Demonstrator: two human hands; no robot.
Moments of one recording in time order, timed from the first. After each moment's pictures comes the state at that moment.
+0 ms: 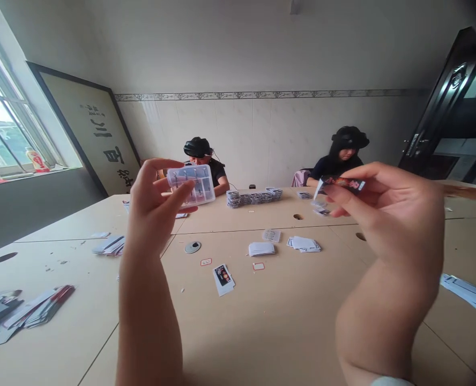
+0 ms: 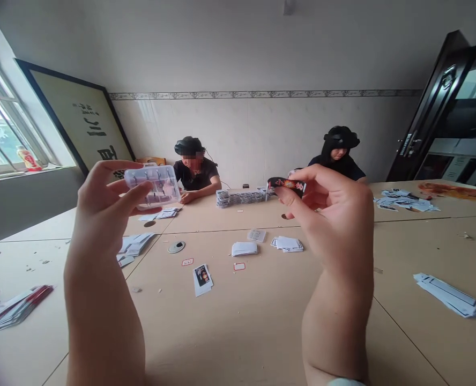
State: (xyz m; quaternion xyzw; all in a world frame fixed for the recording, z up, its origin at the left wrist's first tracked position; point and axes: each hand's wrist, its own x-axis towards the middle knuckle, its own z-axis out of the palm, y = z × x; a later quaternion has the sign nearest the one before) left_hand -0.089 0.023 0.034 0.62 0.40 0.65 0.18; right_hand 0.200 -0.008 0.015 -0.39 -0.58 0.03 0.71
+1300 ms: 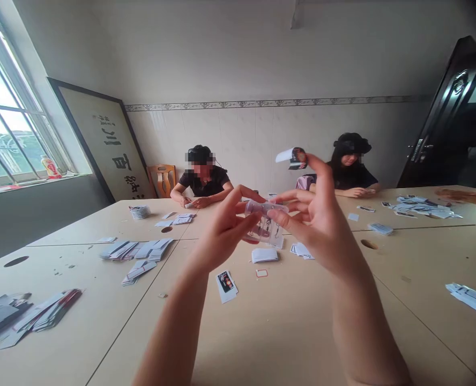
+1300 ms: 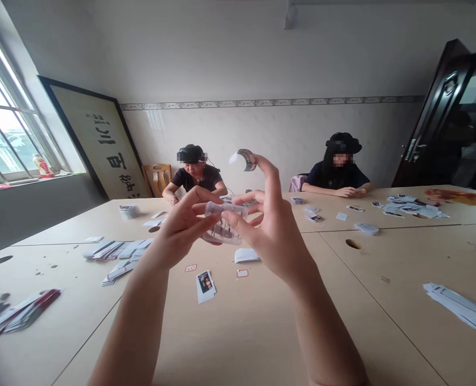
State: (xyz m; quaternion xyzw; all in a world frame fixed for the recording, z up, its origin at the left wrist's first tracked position) left_hand -0.033 0.029 0.012 0.77 0.24 0.47 0.36; right_hand 0.157 0.008 0.006 -0.31 -0.71 0.19 0.60
